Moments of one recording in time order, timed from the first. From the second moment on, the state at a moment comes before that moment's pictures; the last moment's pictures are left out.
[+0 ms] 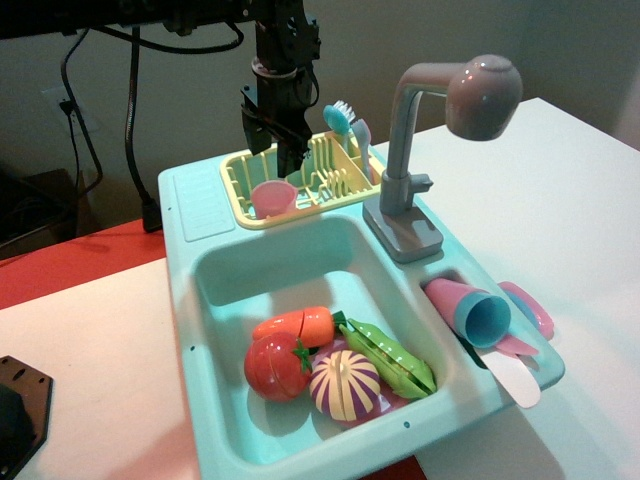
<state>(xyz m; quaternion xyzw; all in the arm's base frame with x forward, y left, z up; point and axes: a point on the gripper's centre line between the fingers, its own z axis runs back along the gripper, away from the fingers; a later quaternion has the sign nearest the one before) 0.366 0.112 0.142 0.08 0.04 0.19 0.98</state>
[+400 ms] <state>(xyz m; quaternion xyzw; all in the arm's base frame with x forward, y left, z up) 0.364 0.110 0.121 0.08 0.07 0.19 0.98</state>
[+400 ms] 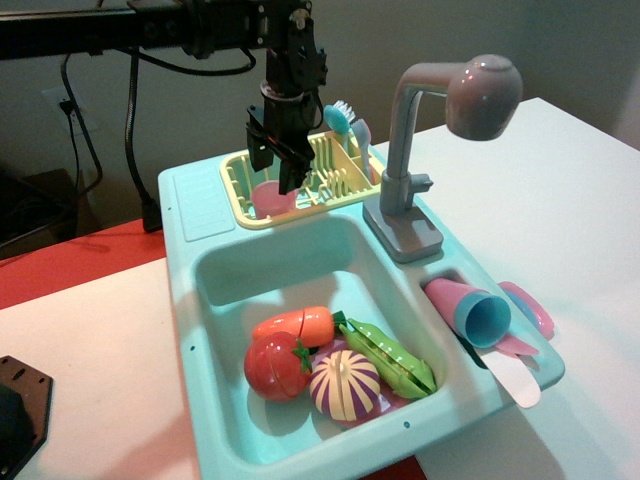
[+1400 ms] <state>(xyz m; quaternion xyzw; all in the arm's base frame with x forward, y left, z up) 0.367 0.104 0.101 0.08 0.08 0.21 0.97</state>
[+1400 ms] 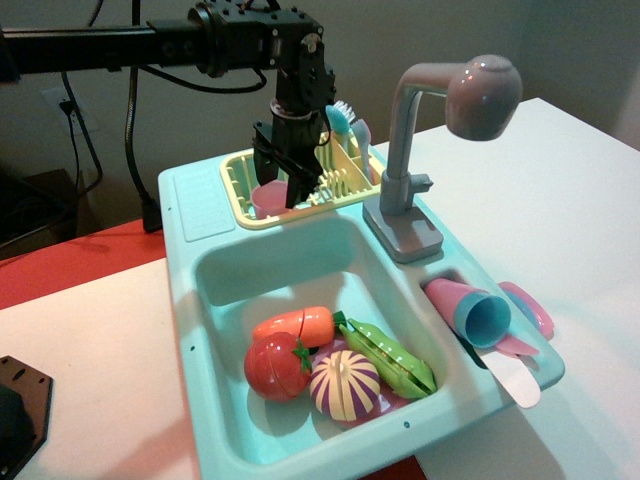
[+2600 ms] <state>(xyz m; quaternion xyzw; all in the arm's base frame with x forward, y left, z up) 0.370 0.114 0.084 0.08 0.09 0.24 0.96</state>
